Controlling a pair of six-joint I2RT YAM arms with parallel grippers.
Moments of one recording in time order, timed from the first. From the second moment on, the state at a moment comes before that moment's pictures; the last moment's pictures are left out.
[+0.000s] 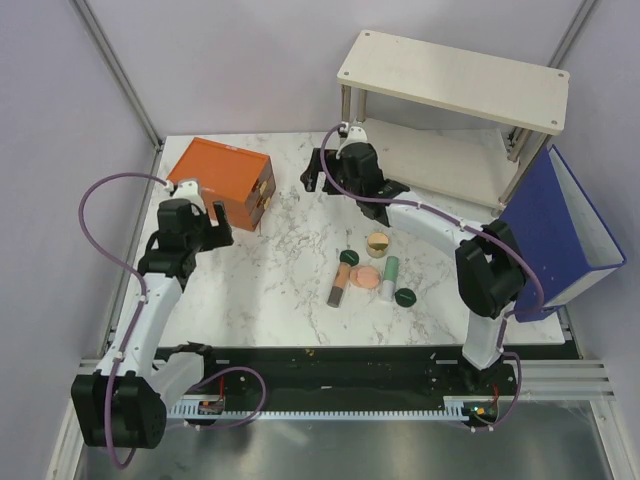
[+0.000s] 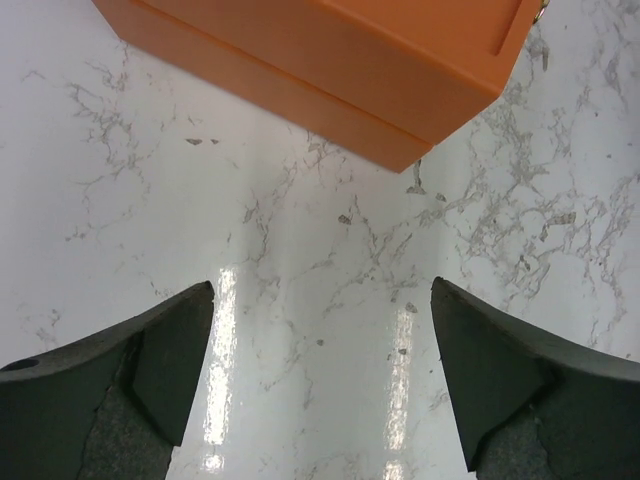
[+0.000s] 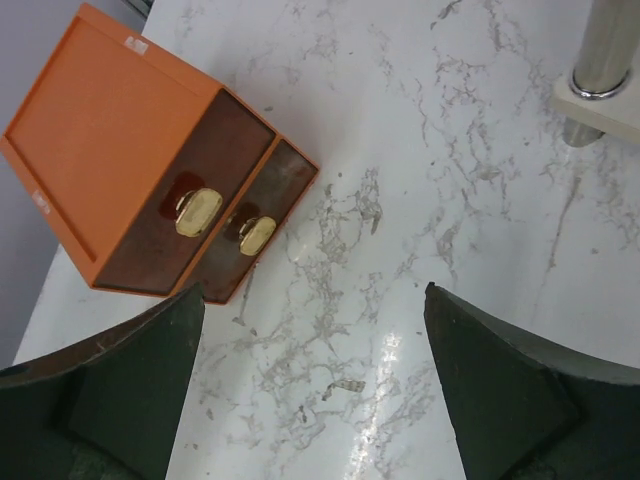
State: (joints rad) left arm -0.03 0.98 0.75 -0.37 -0.05 -0.16; right arm 0.63 1.85 1.44 0.04 0.08 0.50
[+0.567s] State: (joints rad) left arm -0.03 1.33 1.19 -0.32 0.07 -0.20; right arm 0.65 2.11 1.53 0.25 -0.20 0.89
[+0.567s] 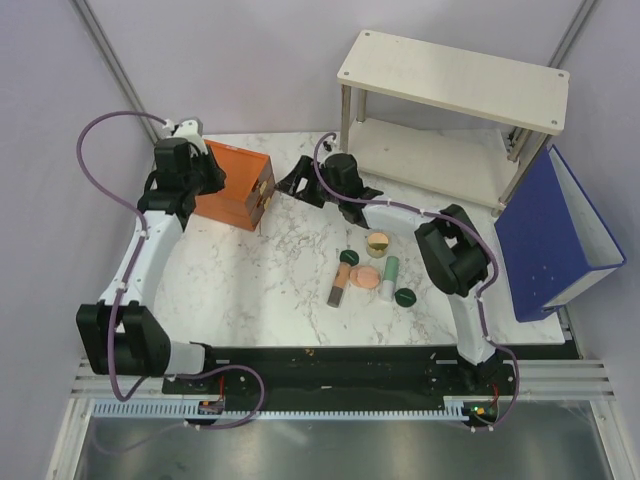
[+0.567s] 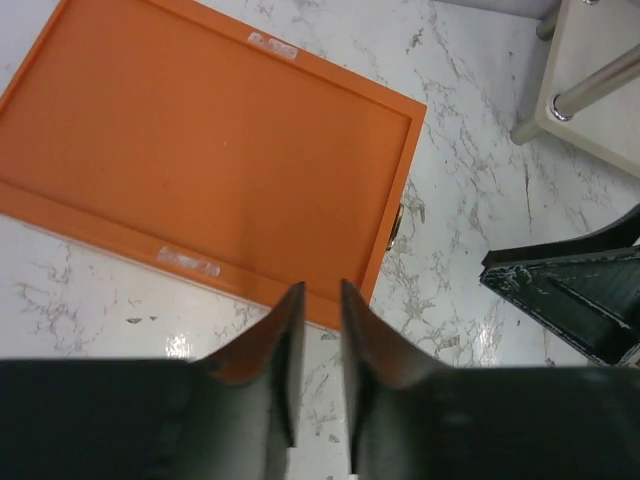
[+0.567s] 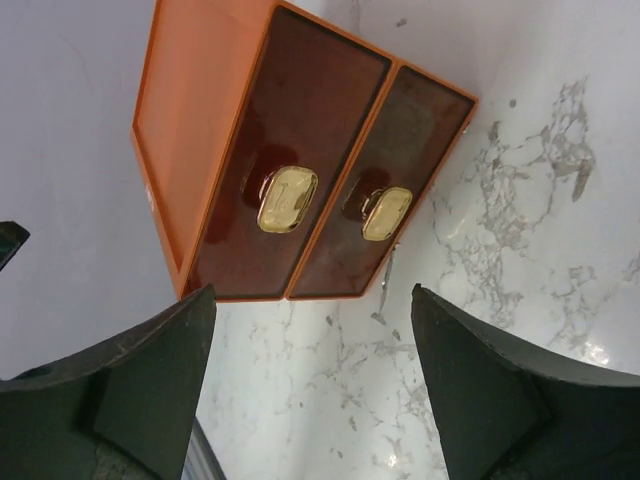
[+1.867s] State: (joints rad) left arm -0.03 1.60 1.30 -0.38 0.22 -0.24; right arm 0.64 2.53 1.82 0.66 -0.39 1.33
